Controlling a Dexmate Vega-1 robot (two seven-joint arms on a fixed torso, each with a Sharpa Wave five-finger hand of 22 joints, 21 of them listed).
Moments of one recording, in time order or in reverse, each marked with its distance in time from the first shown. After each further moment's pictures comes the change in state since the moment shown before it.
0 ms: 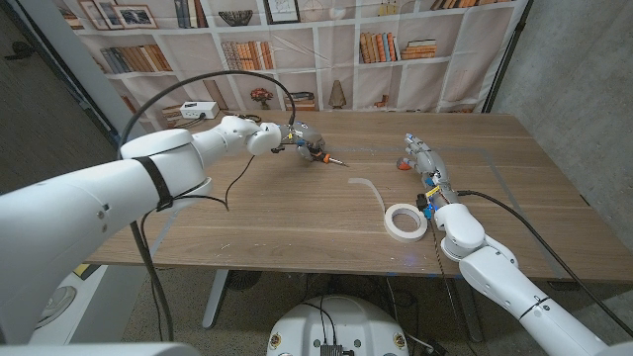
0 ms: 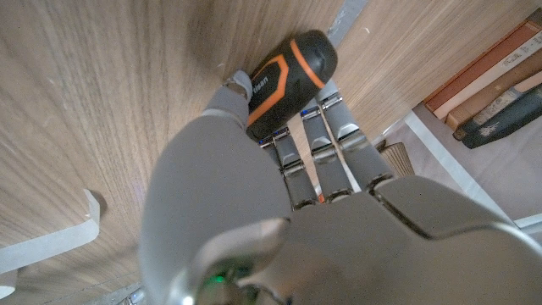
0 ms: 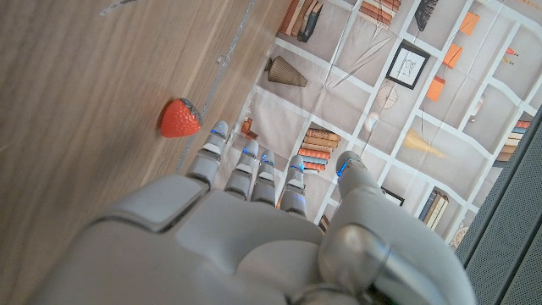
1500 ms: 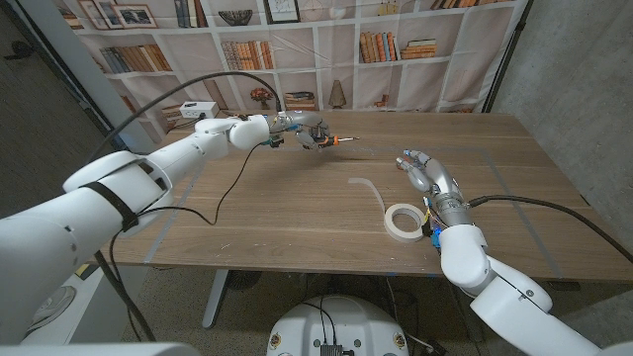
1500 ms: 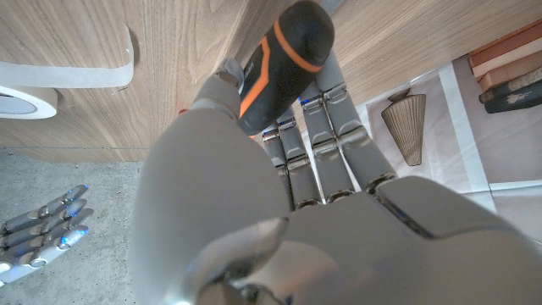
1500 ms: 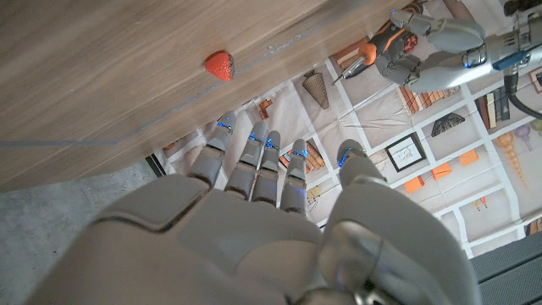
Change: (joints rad) left arm 0.167 0.206 -0.375 -0.394 -0.189 -0.143 -0.169; left_hand 0.011 -0.068 0.000 0.000 0.064 0.083 0.093 0.000 0.000 0.094 0.094 0.043 0.013 0.137 0.030 0.060 0.001 0.056 -0.061 0.163 0.055; right arm -0.254 -0.111 -0.053 -0.582 -0.580 -0.691 -0.151; right_hand 0.109 -0.012 -0.001 -0.046 -0.005 0.159 0.034 0.018 0.005 0.173 -0.019 0.054 0.025 0.139 -0.064 0.099 0.060 0.071 -0.057 0.040 0.019
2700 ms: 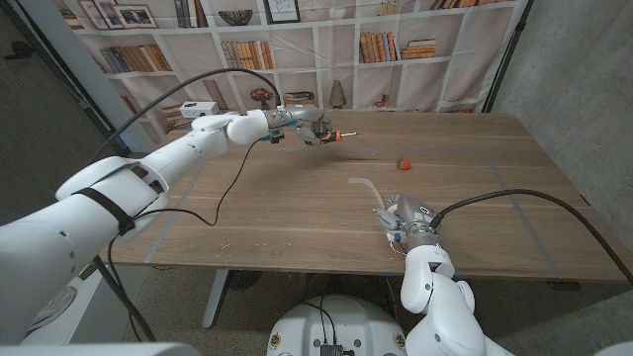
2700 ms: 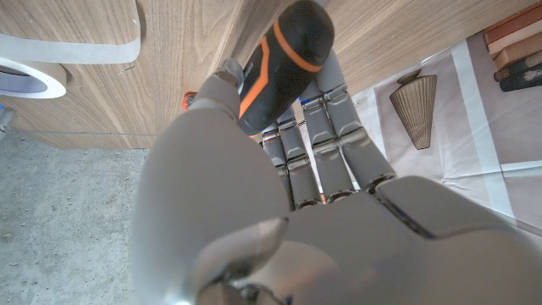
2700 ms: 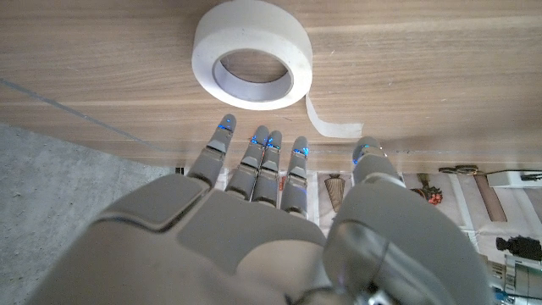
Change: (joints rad) left arm 0.031 0.010 -0.084 -0.068 0.000 -0.018 -0.057; left_hand -0.001 0.001 -0.009 0.009 0.026 0.002 0.002 0.000 0.000 0.001 0.001 0.001 0.000 0.005 -0.001 -0.003 0.000 -0.022 0.000 0.030 -0.013; right arm 0.215 0.088 -0.543 0.003 -0.890 -0.739 0.655; right_hand 0.043 -0.085 -0.037 -0.026 0.023 0.032 -0.017 -0.008 0.000 0.012 -0.035 0.004 0.017 -0.027 -0.044 -0.020 0.005 -0.019 -0.025 -0.004 -0.003
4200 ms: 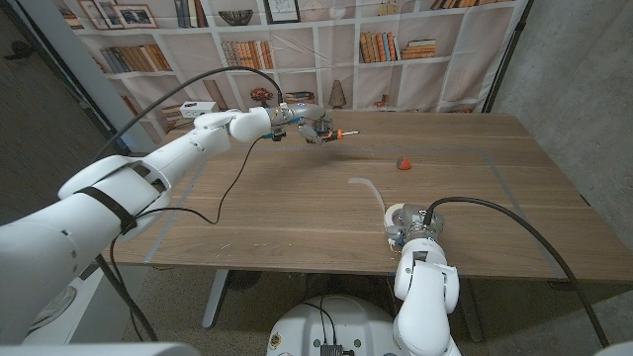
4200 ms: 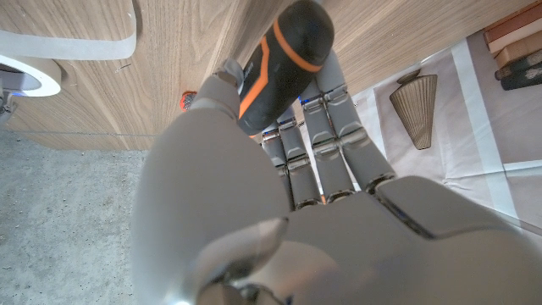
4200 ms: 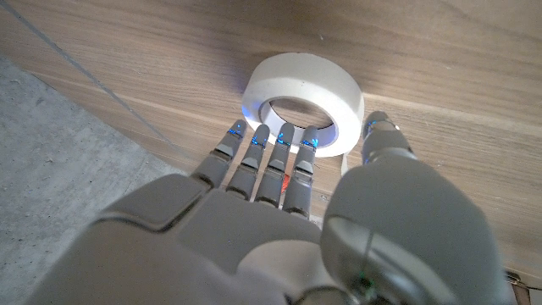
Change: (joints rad) left arm -0.008 -0.012 -0.005 -0.003 -0.001 0.022 -0.027; left_hand 0.000 0.000 -0.004 0.004 0.018 0.000 0.000 0.000 0.000 0.000 0.000 0.000 0.000 0.001 0.001 -0.002 0.000 -0.012 0.005 0.044 -0.018; right arm -0.283 0.510 0.405 0.201 -0.782 0.603 0.509; right_hand 0.276 -0.078 -0.091 0.036 0.101 0.152 -0.060 -0.006 0.009 0.057 -0.077 0.133 0.088 0.005 0.000 0.035 0.140 -0.007 -0.096 -0.003 -0.002
